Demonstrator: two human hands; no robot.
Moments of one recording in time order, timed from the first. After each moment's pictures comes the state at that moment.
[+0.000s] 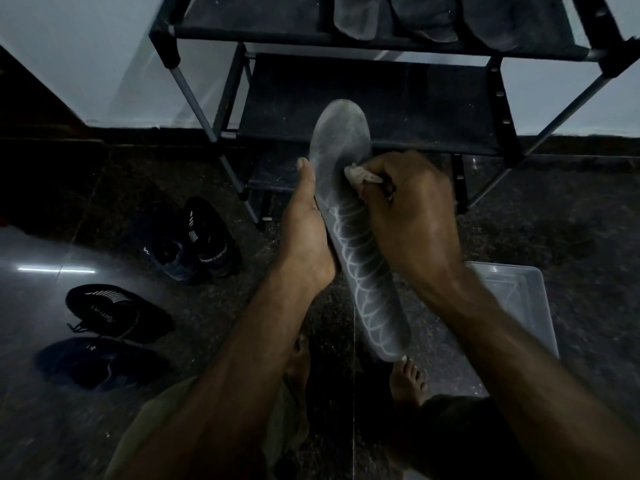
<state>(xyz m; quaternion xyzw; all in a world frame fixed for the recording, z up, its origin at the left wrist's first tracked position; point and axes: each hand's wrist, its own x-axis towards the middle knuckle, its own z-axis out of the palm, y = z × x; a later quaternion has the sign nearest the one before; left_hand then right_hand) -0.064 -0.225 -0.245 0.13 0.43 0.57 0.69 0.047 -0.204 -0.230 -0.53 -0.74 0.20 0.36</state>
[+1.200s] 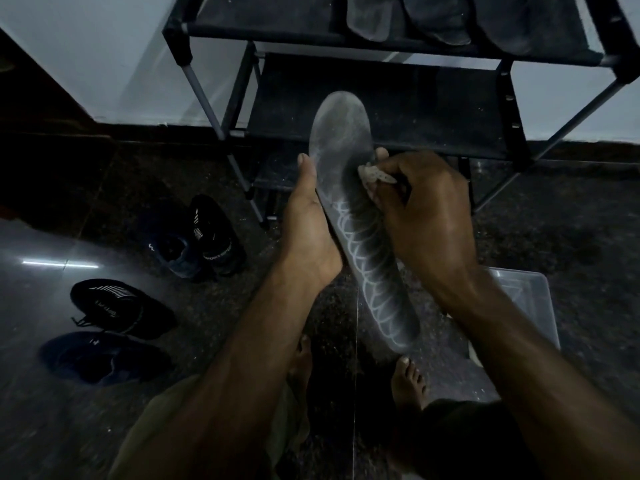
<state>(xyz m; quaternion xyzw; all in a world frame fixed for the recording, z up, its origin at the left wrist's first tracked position) -0.069 -0.223 -0.245 0.12 0.35 0.60 0.71 0.051 -0.203 -0.226 -0.53 -0.74 0.20 0.37</state>
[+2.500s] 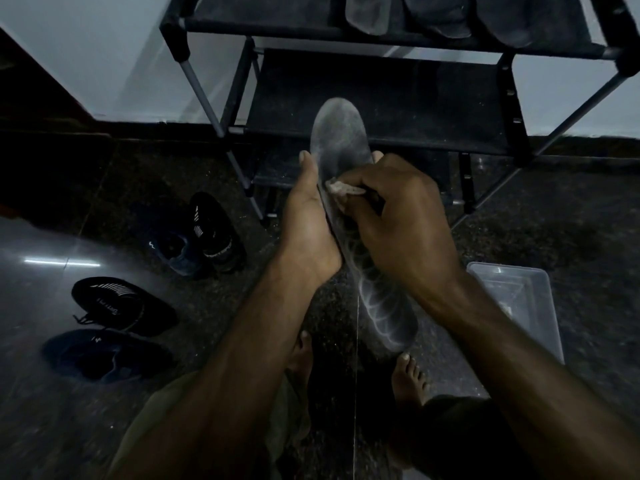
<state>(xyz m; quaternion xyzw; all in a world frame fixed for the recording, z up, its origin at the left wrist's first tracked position) -0.070 -0.227 -0.238 0.10 0.39 0.59 0.70 0.037 -0.217 -0.221 -0.47 -0.77 0.25 0.36</state>
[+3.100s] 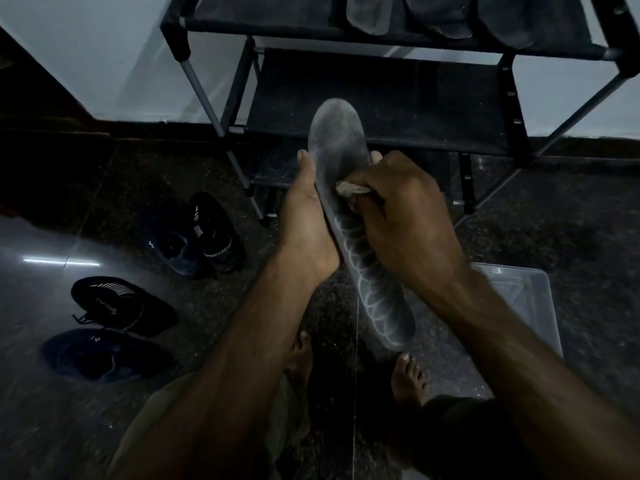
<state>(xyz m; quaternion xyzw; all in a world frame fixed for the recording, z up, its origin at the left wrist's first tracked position) -0.072 -0.227 -0.237 0.10 0.41 0.58 0.69 0.042 -0.213 -0.222 -0.45 -0.81 0.19 0.32</state>
